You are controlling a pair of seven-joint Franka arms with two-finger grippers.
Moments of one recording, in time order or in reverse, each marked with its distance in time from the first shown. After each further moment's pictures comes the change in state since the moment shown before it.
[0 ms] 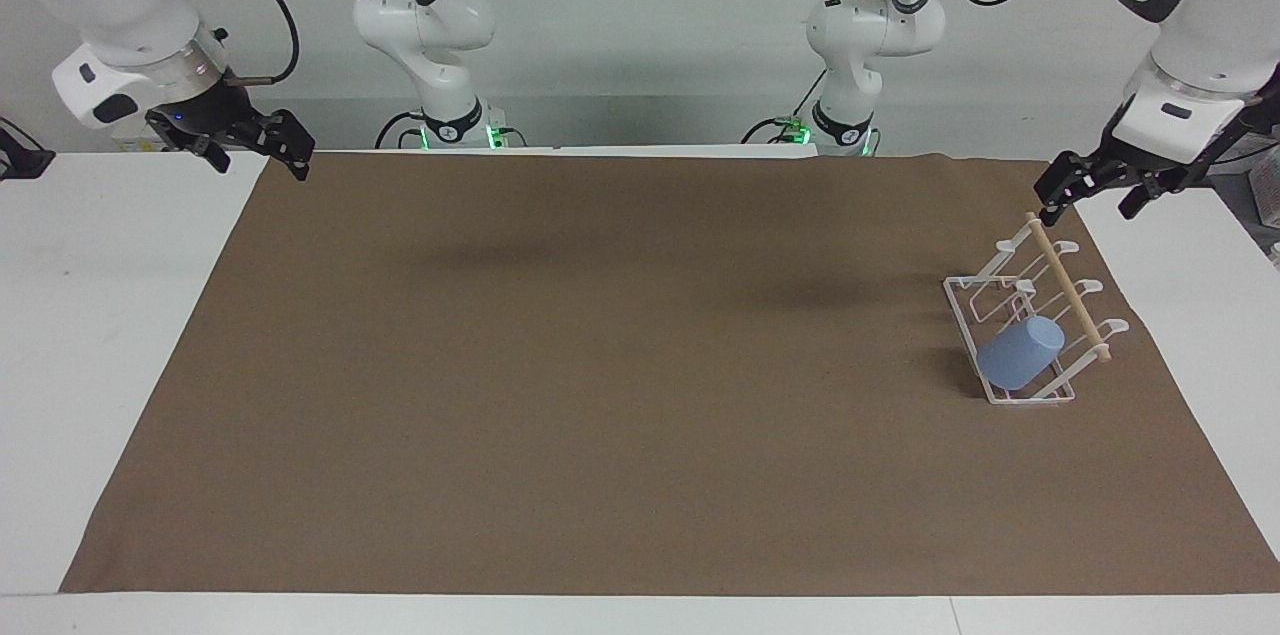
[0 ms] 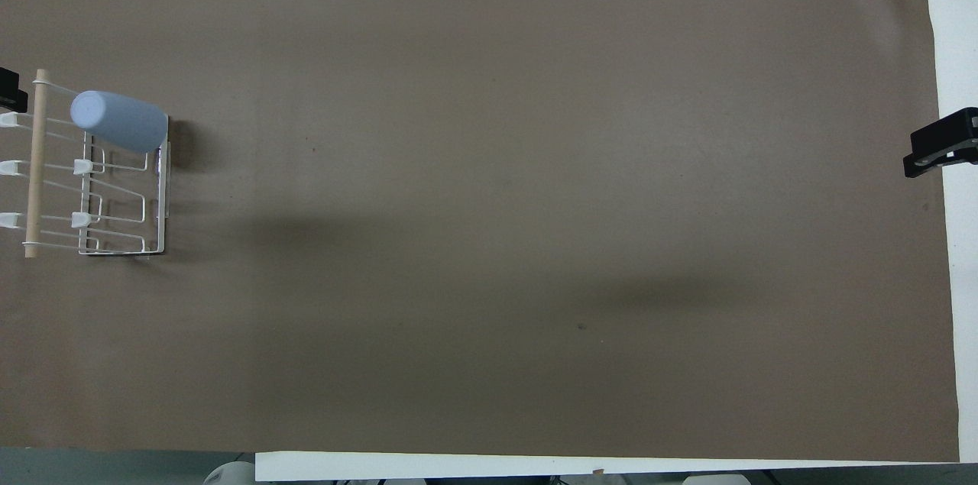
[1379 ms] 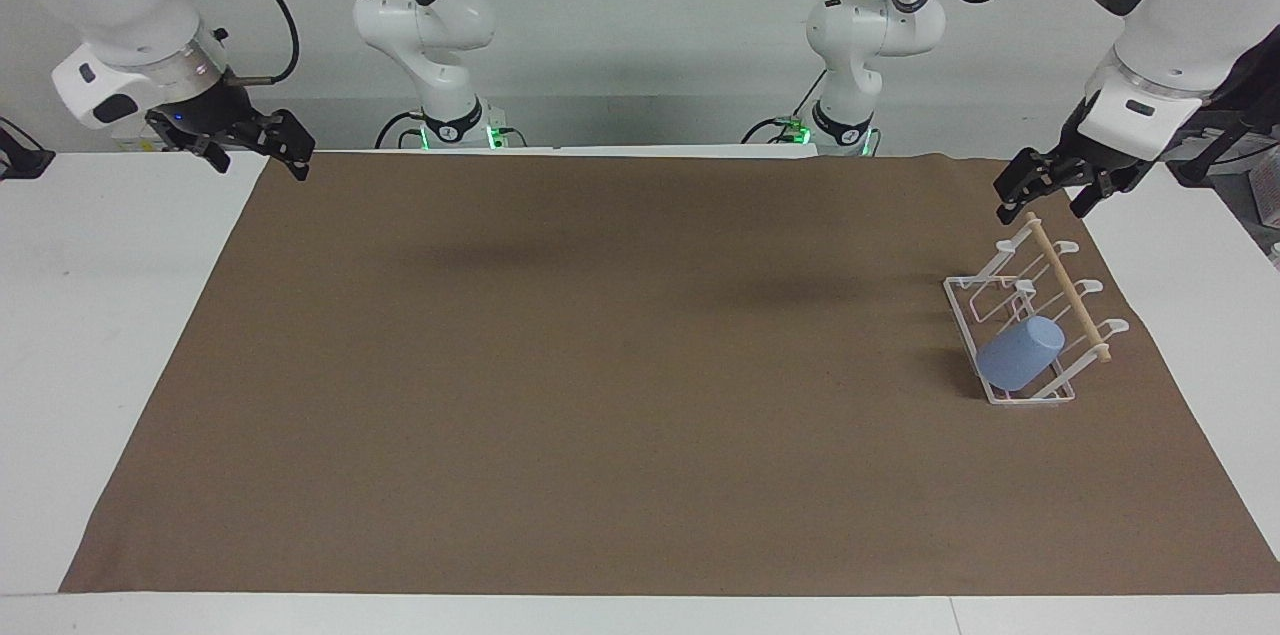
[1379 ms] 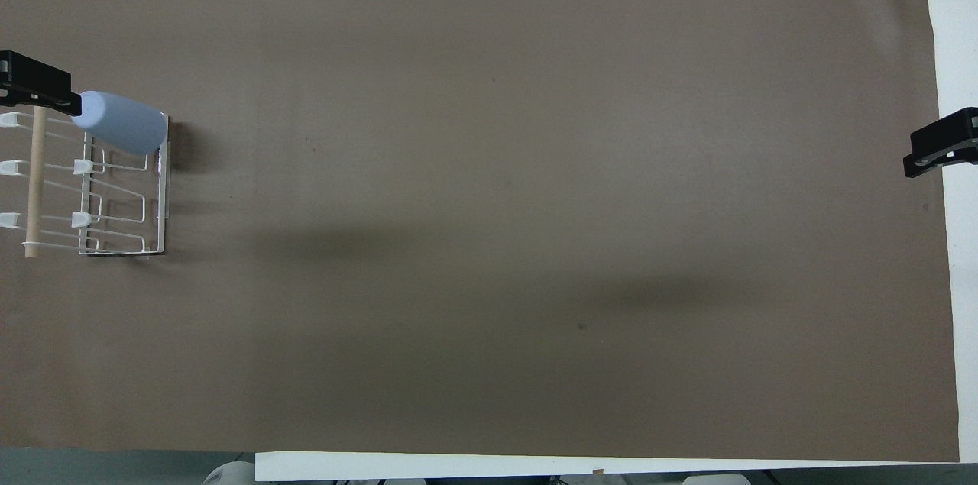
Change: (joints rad) left arm 0.002 -0.050 -0.081 -0.023 -0.076 -0.033 -0.146; right arm 0.000 0.000 0.000 0.000 0.000 0.000 0.000
